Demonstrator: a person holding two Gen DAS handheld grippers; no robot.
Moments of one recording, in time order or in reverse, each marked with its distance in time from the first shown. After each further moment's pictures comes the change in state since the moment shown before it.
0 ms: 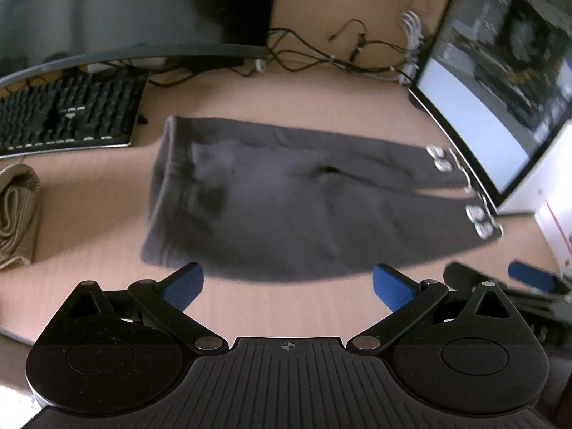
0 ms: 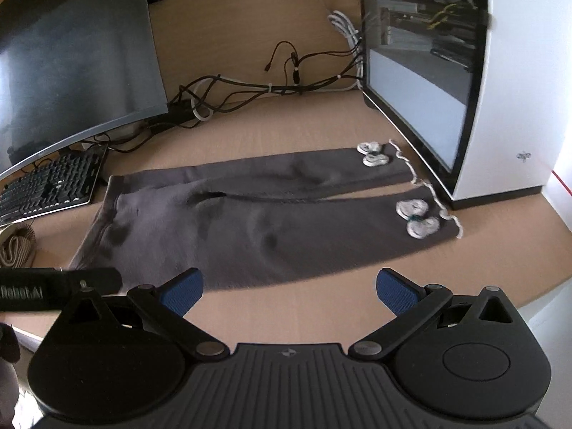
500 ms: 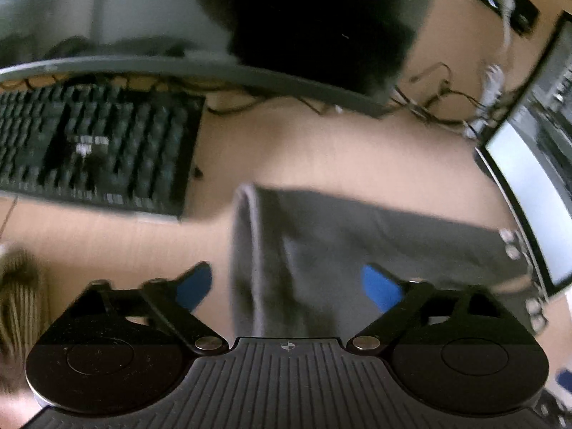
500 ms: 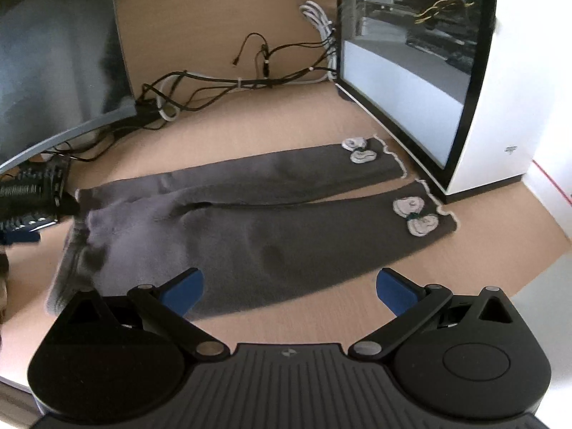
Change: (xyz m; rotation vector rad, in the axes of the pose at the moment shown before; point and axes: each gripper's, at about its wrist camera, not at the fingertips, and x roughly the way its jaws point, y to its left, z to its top) left arm 0.078 0.112 0.096 -0.097 -0.020 0.021; right arm 0.018 0.030 0.011 0.086 0.027 -0.164
